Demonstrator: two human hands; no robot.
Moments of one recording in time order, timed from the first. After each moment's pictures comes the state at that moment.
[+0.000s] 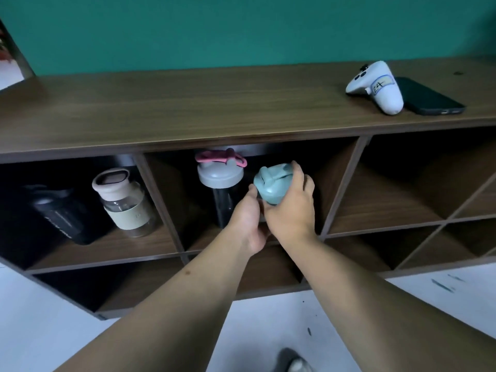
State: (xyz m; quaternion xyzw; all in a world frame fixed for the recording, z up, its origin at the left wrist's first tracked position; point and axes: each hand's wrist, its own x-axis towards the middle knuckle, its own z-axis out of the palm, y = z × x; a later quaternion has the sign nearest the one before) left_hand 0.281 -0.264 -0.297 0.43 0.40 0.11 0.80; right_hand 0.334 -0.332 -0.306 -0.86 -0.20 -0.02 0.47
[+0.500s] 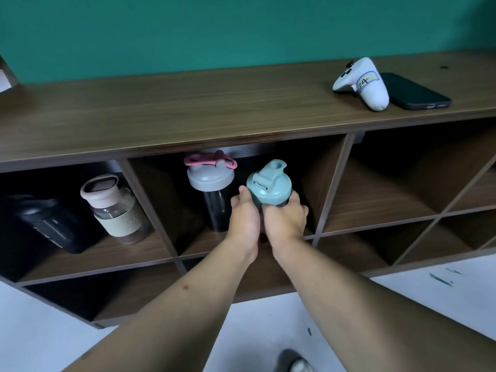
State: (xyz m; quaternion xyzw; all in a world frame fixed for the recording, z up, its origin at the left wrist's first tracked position) left_hand 0.283 -0.275 -0.306 0.50 0.39 0.19 0.75; right_hand 0.318 -0.330 -0.305 -0.78 -0.01 0.15 0.61
